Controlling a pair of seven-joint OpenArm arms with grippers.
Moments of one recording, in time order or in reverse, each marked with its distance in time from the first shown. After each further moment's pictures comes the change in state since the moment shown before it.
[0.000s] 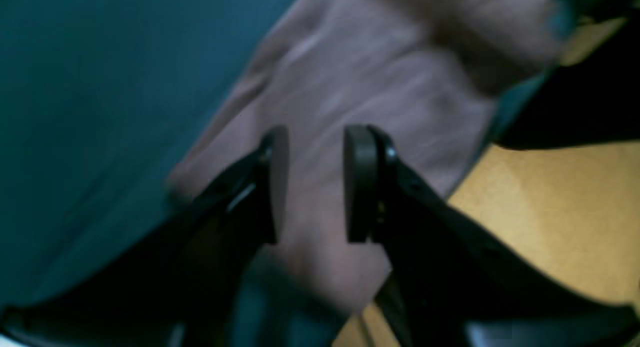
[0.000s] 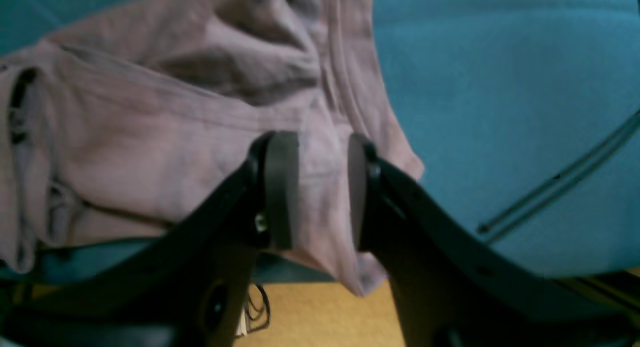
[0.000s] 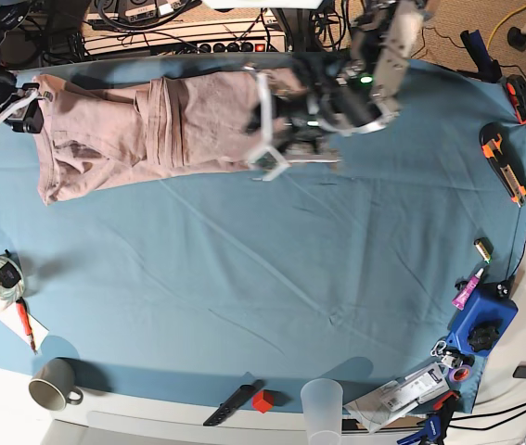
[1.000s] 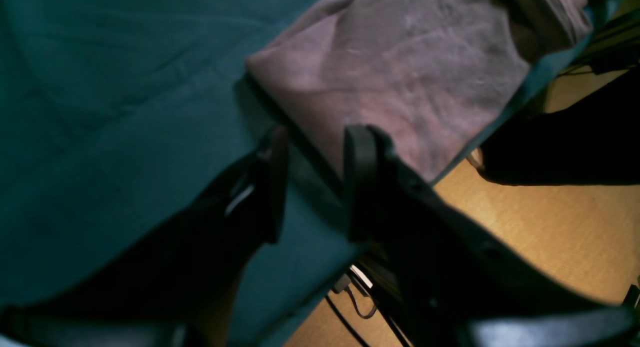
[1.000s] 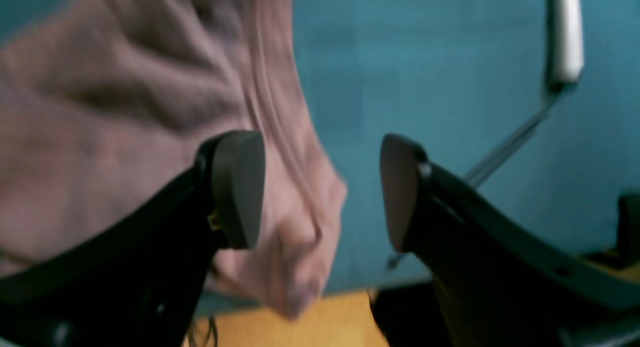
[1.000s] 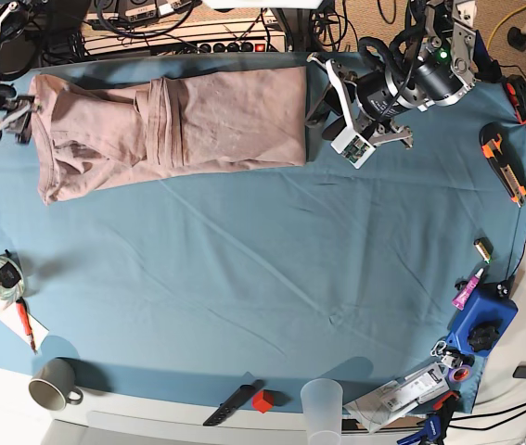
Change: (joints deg) left arm 10.9 -7.0 -15.6 7.1 -12.1 -2.8 -5.2; right arm 5.0 0.0 0.0 0.0 -15.3 -0.2 5.4
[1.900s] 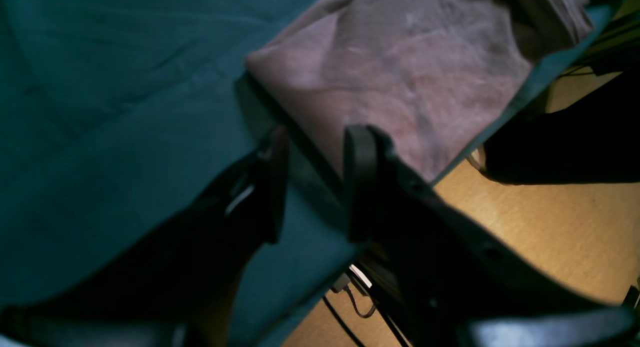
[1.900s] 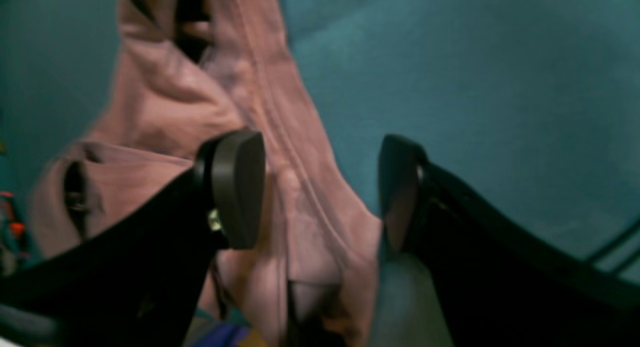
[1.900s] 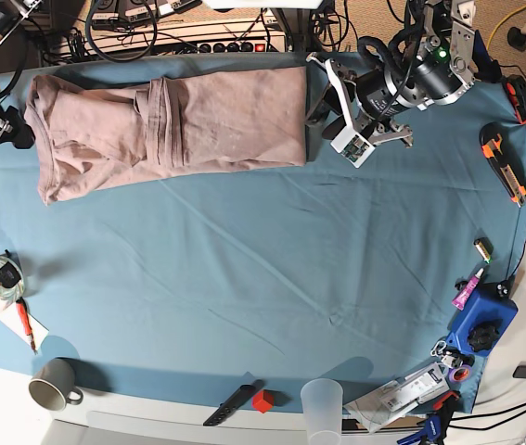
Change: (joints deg) left arm 0.2 0.3 0.0 0.0 0.4 0.0 -0.1; right arm 10.9 14.4 0.0 -44.4 32.0 4.0 -14.8
